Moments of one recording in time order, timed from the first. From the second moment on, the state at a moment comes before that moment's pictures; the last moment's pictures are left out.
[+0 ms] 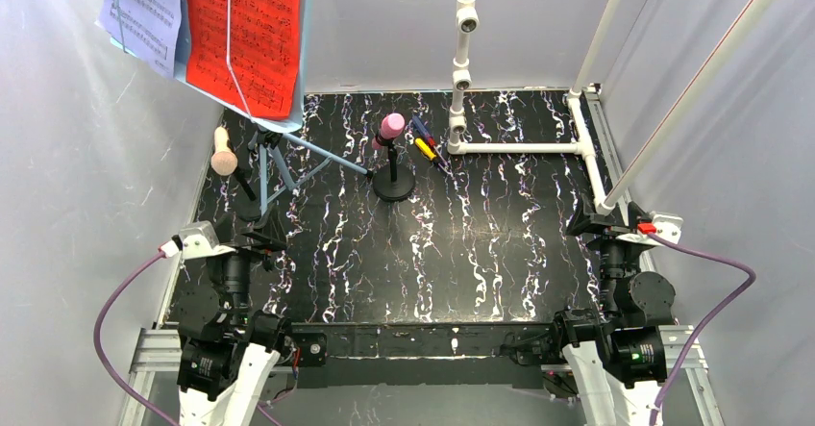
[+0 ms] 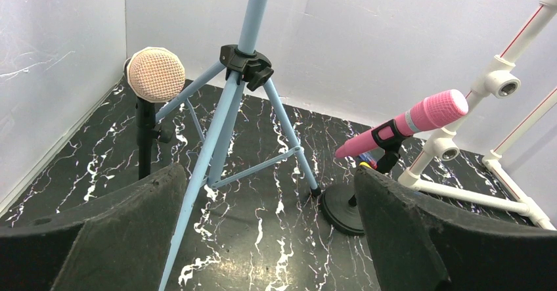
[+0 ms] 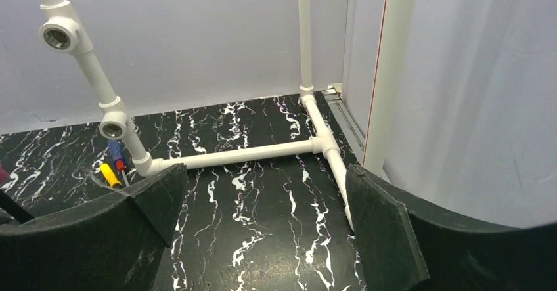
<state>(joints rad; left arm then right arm) -0.26 0.00 0.57 -0.38 -0.32 -0.23 0.13 0.04 0.54 -0.30 0.25 0.03</state>
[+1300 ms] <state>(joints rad) -0.20 0.67 0.93 -0.58 -0.71 -0.27 0.32 0.02 0.54 -0.30 0.26 0.03</state>
